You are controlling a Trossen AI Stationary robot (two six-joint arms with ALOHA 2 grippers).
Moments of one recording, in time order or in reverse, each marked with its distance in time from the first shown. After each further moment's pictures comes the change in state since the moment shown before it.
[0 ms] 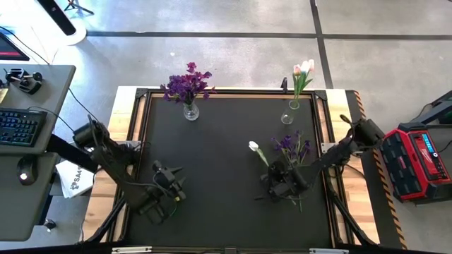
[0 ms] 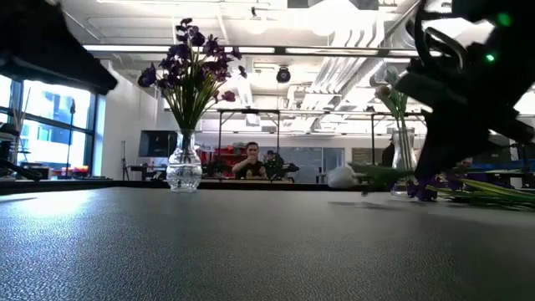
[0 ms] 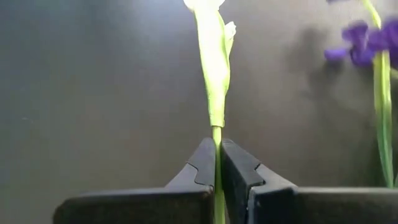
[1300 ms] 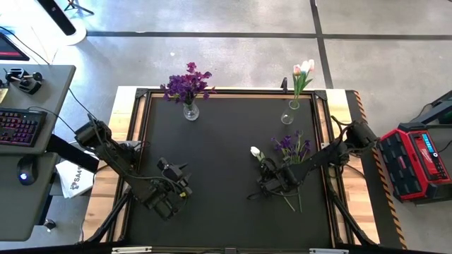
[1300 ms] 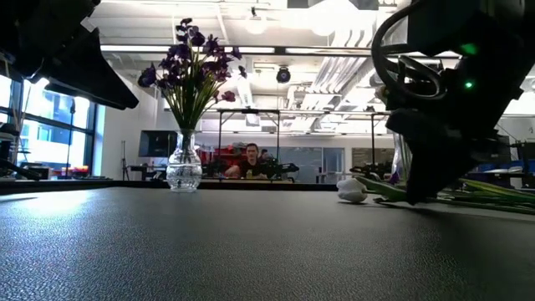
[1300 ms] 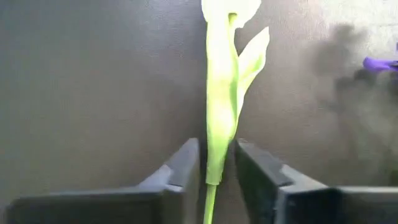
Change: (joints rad) left arm 0.108 0.000 0.000 0.102 0.078 0.172; right arm -0.072 0.093 0.027 0.043 -0.111 -0.267
